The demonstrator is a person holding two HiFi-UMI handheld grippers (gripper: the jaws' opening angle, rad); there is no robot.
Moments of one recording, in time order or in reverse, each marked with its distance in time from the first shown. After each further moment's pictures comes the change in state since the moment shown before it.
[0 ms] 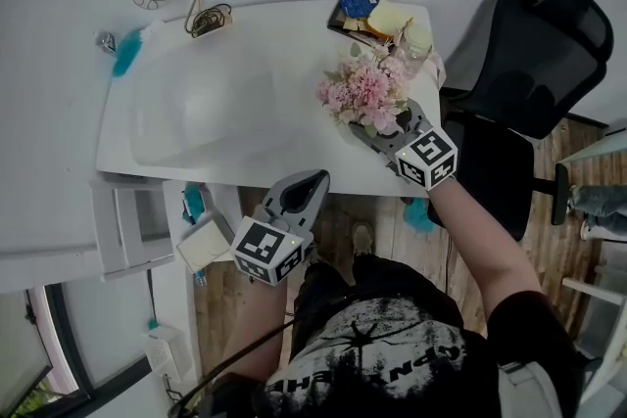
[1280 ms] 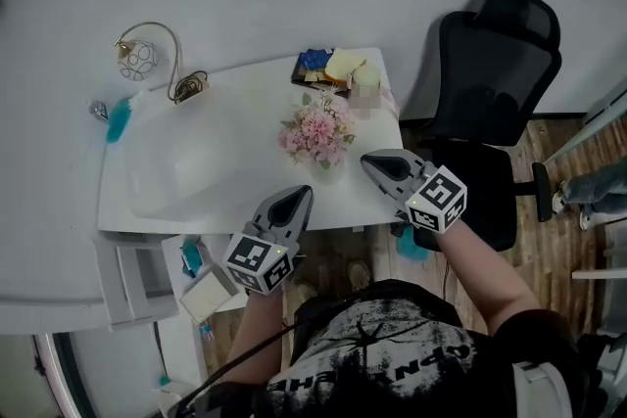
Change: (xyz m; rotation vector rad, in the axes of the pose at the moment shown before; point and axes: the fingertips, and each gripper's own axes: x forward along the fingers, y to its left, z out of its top) left arm 0.030 -0.022 0.045 0.055 -0.074 -0.066; right arm -0.110 0.016 0.051 0.000 -0.039 -0.006
